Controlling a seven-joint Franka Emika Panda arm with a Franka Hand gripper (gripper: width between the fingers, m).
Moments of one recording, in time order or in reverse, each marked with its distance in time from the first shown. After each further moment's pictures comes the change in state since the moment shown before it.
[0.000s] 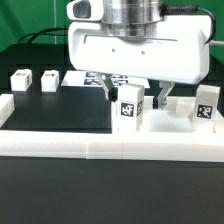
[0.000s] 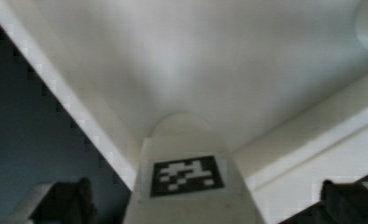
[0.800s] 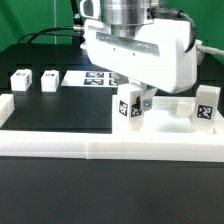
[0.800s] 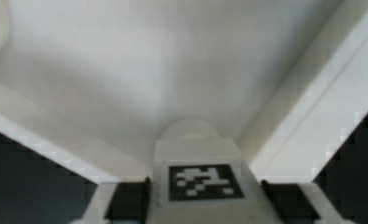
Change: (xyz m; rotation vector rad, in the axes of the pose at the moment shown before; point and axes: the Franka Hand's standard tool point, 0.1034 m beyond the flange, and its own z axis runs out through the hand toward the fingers) arm 0.003 -0.003 0.000 -0.001 -0.009 0.590
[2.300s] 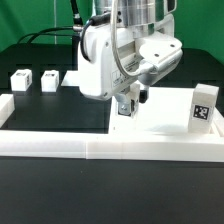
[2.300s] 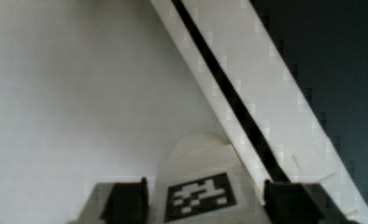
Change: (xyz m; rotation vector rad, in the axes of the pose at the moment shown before) arm 0.003 -0.001 0.001 0.002 -0.009 1.007
